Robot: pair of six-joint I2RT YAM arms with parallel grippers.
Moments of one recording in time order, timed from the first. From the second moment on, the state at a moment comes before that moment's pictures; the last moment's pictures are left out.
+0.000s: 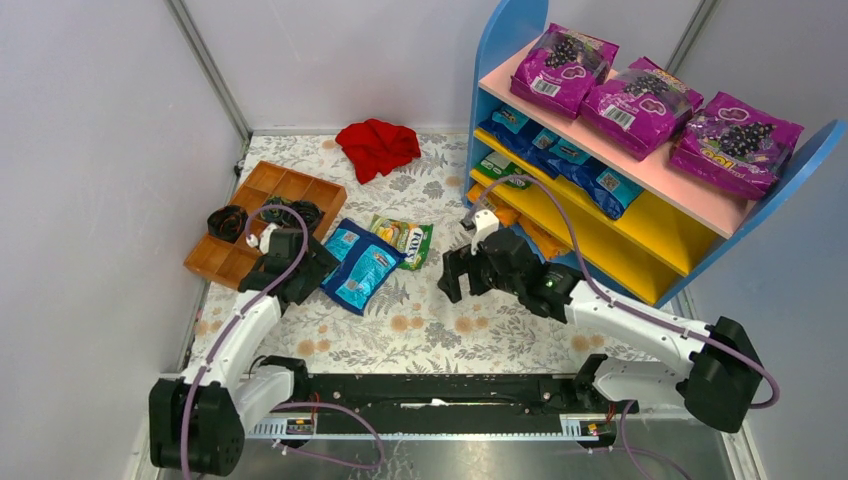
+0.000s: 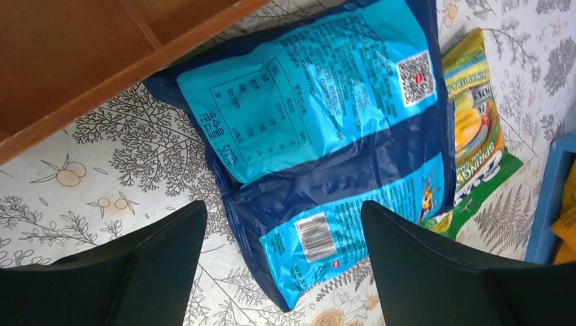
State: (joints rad) left arm -0.13 0.96 0.56 -0.48 -0.10 -0.88; right arm 0.88 1.17 0.78 -0.22 0.03 0.38
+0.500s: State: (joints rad) left arm -0.02 1.15 0.47 -0.31 0.00 -1.04; right arm 0.88 0.71 0.57 -0.17 0.10 0.50
